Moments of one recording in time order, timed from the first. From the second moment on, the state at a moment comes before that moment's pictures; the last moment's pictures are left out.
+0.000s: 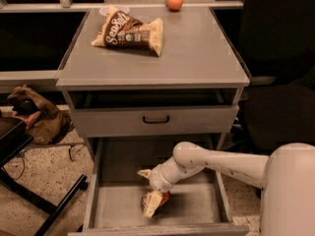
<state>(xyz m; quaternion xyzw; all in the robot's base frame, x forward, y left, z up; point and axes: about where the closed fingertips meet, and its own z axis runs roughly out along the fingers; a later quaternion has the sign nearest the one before) 0.481 0.061 0.415 -0.66 0.62 0.36 0.21</state>
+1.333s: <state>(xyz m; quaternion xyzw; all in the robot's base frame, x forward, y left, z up) 0.477 0.059 0.402 -0.68 0.61 0.36 0.19</state>
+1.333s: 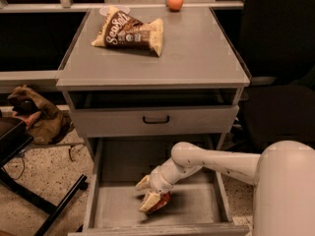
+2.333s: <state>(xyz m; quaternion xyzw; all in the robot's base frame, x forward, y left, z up) 0.477 0.059 0.402 -0.68 0.61 0.36 0.19</state>
